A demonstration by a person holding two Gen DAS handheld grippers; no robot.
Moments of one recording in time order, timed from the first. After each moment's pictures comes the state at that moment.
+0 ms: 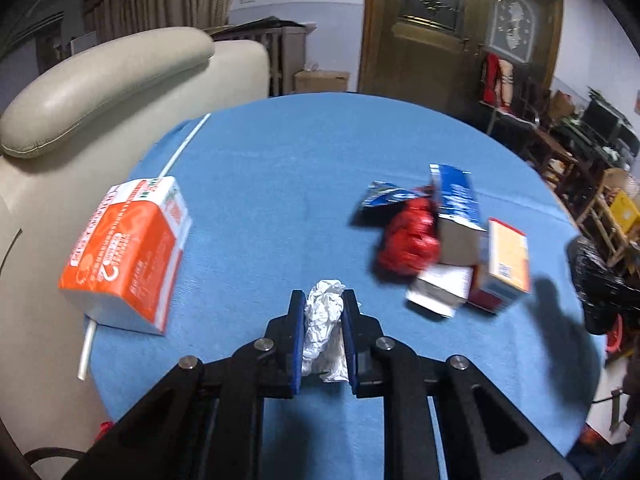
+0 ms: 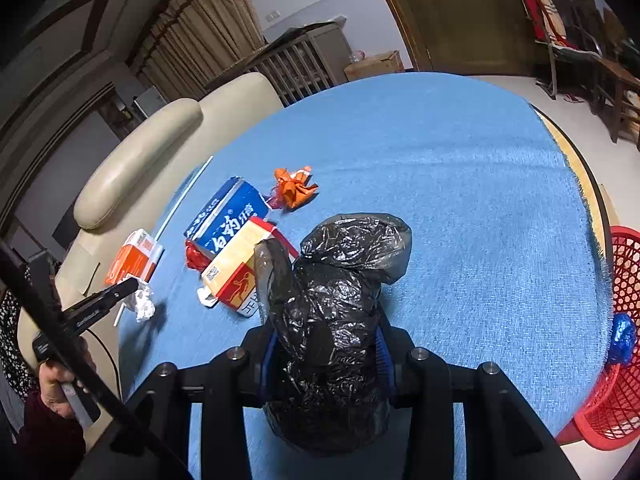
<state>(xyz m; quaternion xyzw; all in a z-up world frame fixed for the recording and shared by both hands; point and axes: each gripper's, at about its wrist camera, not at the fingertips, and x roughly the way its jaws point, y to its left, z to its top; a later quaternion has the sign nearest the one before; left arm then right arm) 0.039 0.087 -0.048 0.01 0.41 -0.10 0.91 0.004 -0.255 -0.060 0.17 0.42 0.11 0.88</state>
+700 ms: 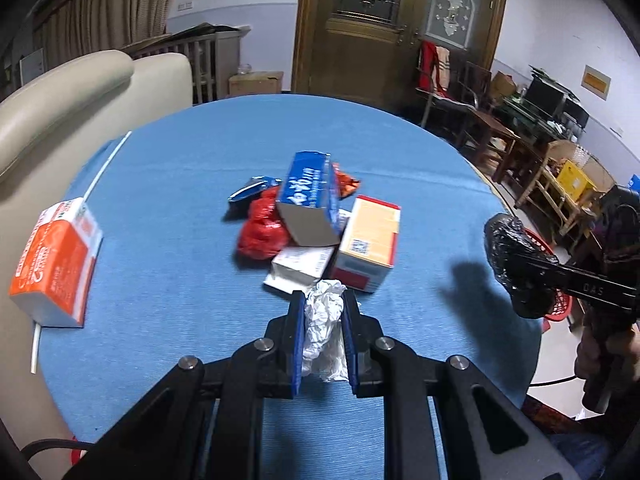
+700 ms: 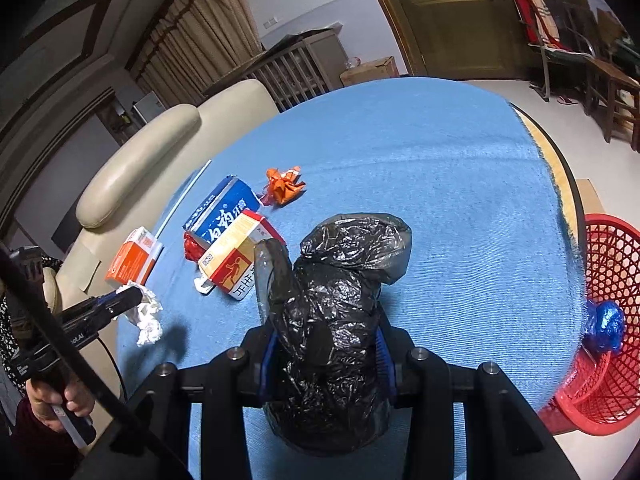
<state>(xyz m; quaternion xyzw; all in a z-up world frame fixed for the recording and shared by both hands) 0.004 0.004 -0.034 0.03 0.40 -0.20 0.89 -0.024 -0.278 -0.060 0.18 0.41 0.10 0.89</state>
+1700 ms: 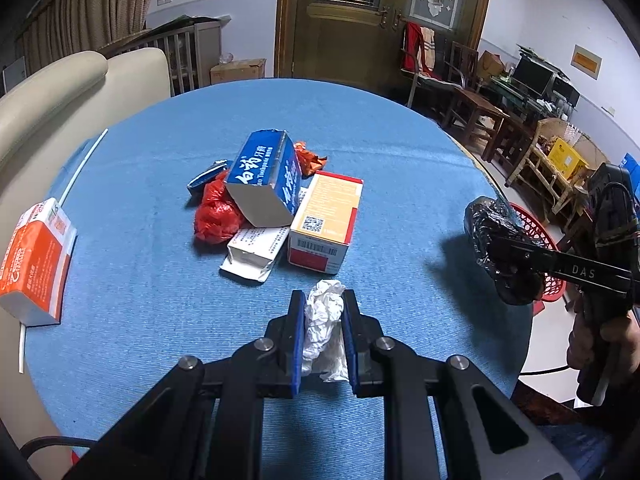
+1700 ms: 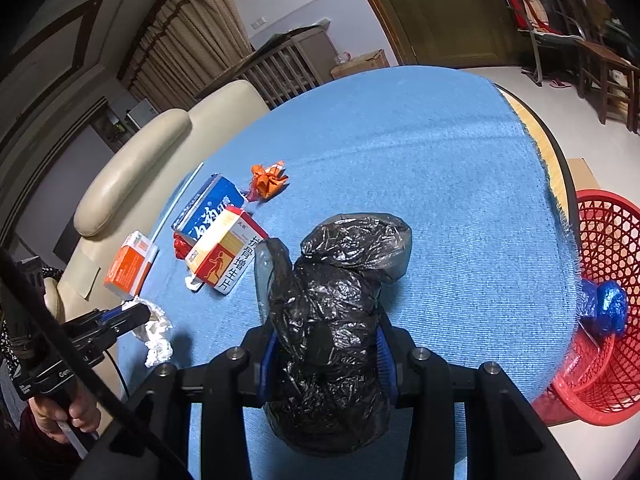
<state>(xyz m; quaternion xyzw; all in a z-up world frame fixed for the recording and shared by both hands) -0.001 -0.028 -0.050 0.05 0.43 -0.22 0.88 -0.023 -0.287 -0.076 0.20 0.42 0.10 0.88</state>
